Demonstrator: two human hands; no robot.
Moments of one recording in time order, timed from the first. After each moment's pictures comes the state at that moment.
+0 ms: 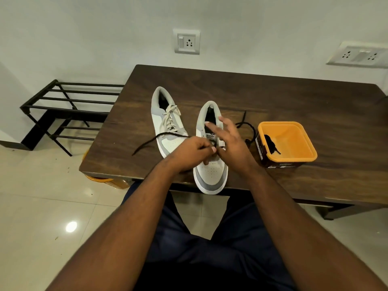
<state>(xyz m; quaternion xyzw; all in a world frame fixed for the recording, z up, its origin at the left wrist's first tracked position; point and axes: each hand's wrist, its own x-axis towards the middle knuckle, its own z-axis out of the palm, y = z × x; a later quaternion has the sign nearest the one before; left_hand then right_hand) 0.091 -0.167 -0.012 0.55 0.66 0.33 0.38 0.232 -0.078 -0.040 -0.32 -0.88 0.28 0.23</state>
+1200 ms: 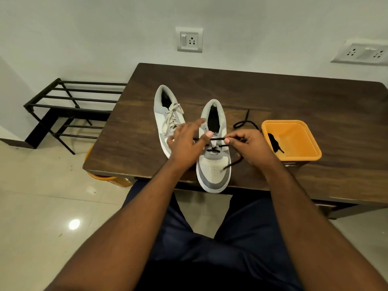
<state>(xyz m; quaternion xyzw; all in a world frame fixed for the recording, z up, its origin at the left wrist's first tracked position) 0.084 -0.166 -0.037 0.49 0.77 0.38 0.16 0.256 -0.075 -0.014 -0.37 -0.76 0.48 0.25</state>
